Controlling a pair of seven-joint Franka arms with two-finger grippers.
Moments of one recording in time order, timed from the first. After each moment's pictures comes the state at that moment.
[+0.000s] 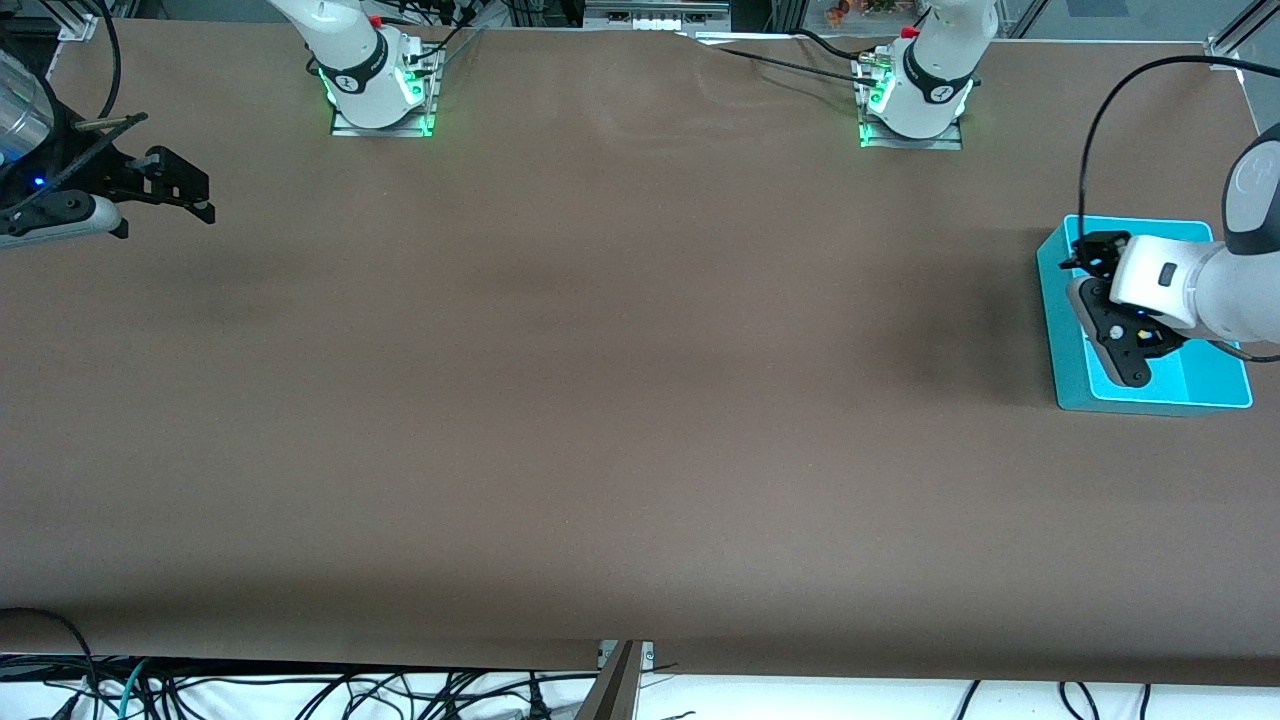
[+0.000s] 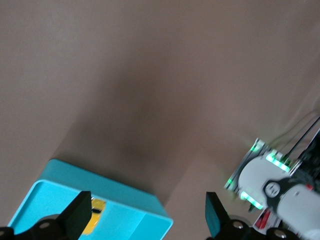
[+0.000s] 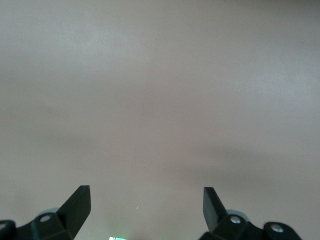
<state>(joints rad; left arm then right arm) 0.48 0.36 -0.58 -1.45 0.14 1.35 0.88 -0.05 -0.08 0.08 -1.72 0.01 1.60 -0.16</state>
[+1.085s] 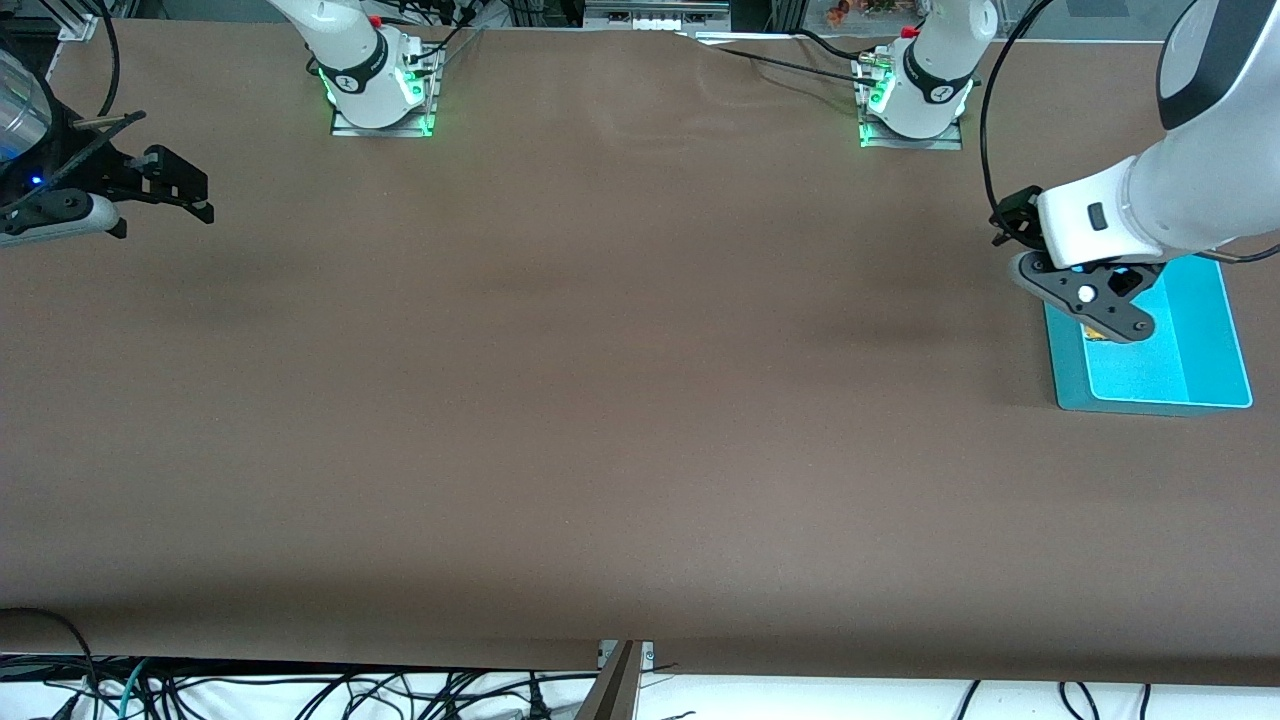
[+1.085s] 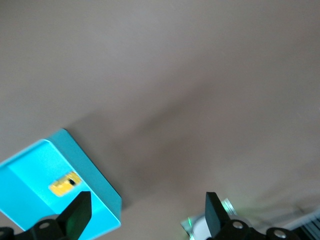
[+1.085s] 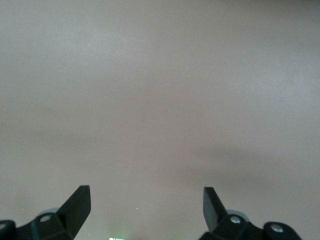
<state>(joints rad) 0.15 0.20 -0.35 -1.41 0.11 1.40 0.34 -0.05 -0.08 0.08 -1.71 0.01 1.60 -0.16</state>
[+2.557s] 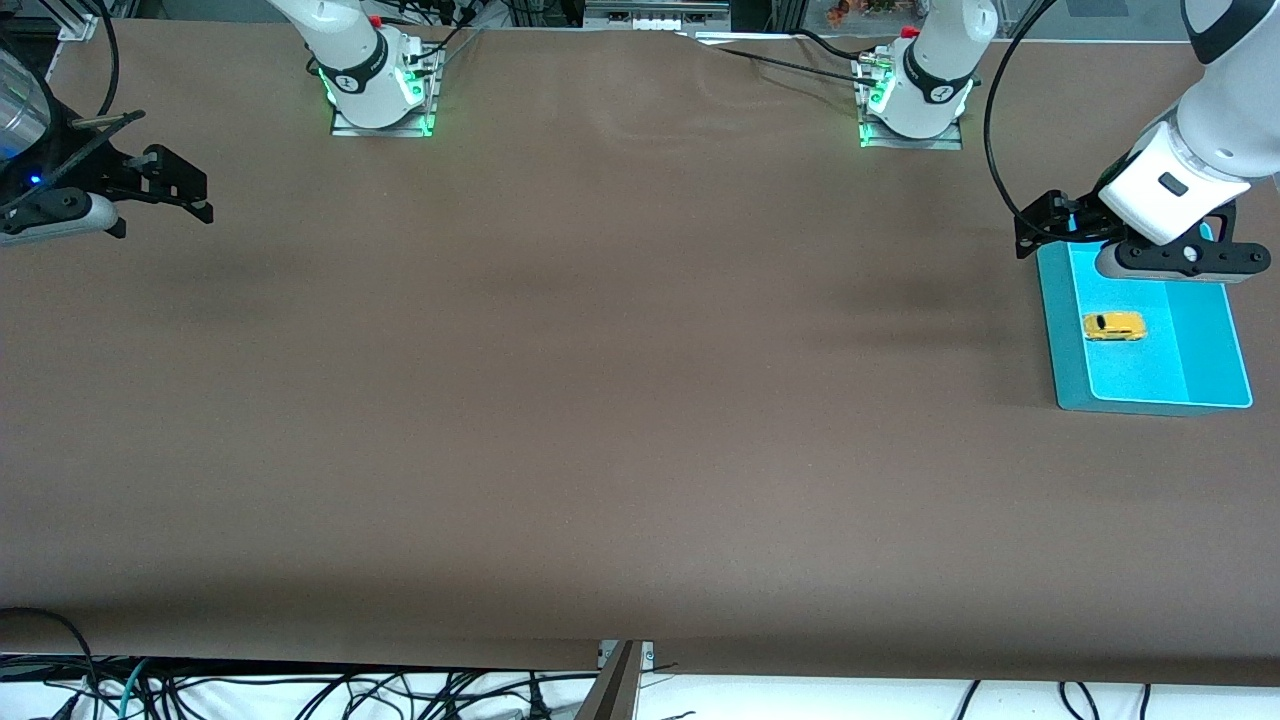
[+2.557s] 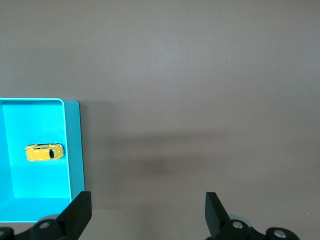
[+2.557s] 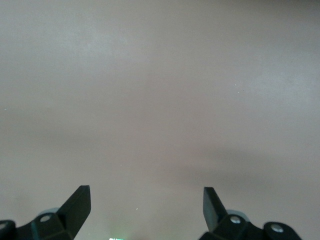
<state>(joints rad) 0.03 -0.03 -0.13 -1.73 0.01 1.63 -0.07 -0.05 -0.08 0.08 -1.71 0.01 1.60 -0.16</state>
